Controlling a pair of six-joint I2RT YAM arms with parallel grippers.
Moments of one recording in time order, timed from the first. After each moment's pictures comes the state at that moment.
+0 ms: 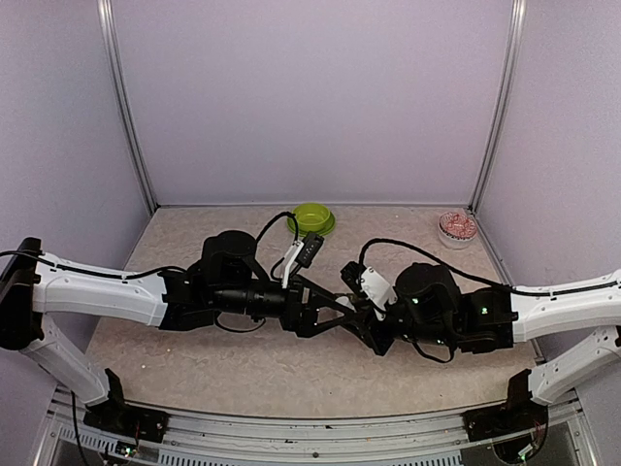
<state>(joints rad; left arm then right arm) -1.07 1.50 0.89 0.36 0.41 -0.50 1.21 1.23 0.76 -0.05 0.26 0.13</state>
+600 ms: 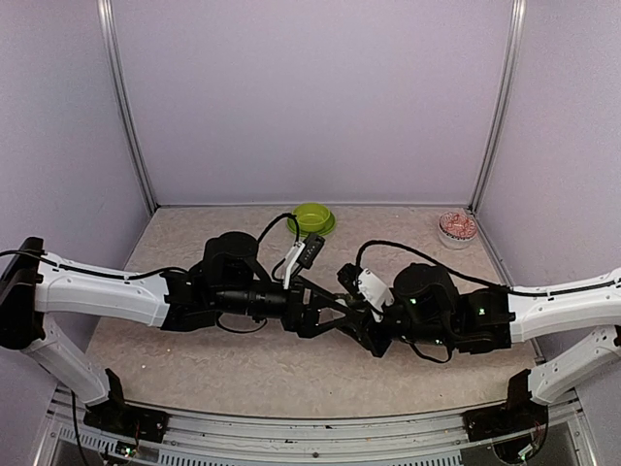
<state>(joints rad) -1.08 1.50 0.89 0.37 0.41 -0.50 1.21 1.25 0.76 -0.03 0.22 0.13</state>
